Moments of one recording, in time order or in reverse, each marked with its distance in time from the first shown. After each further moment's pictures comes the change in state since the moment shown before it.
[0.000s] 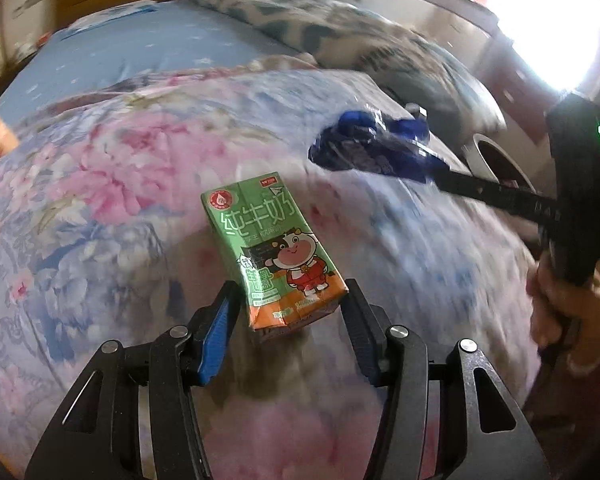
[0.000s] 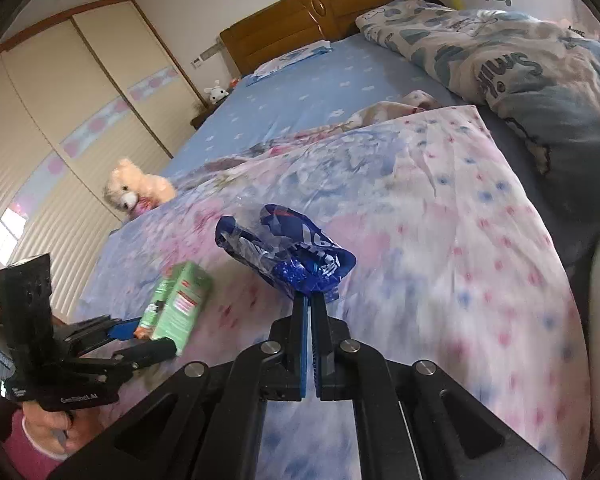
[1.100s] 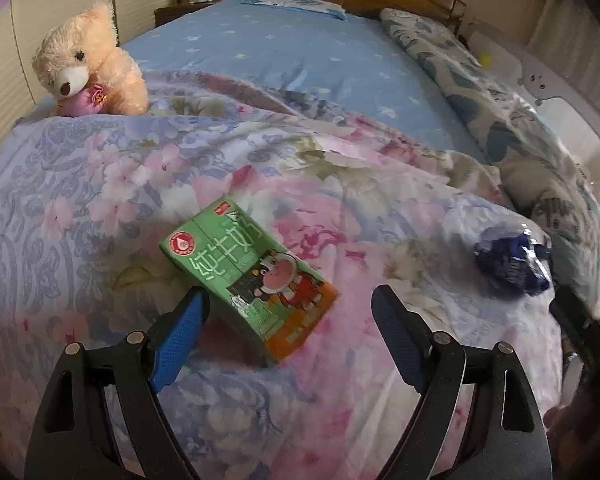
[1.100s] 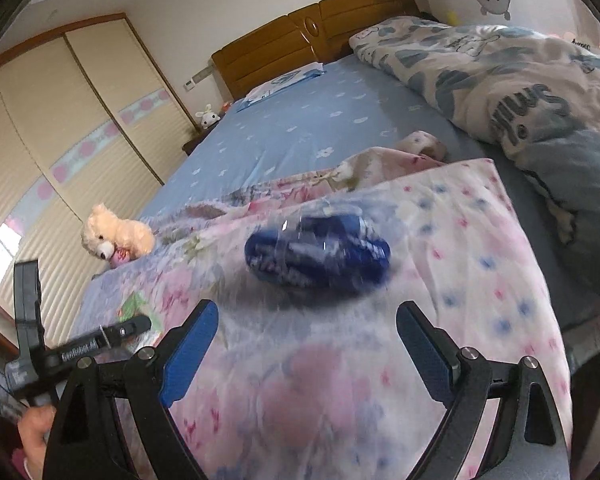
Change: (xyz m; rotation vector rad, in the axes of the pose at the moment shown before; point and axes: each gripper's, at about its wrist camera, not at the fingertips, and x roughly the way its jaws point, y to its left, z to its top) left arm 0.038 0.092 0.083 -0.551 -0.115 0.403; right arm 0.071 -0.030 0.094 0.020 -0.078 -0.008
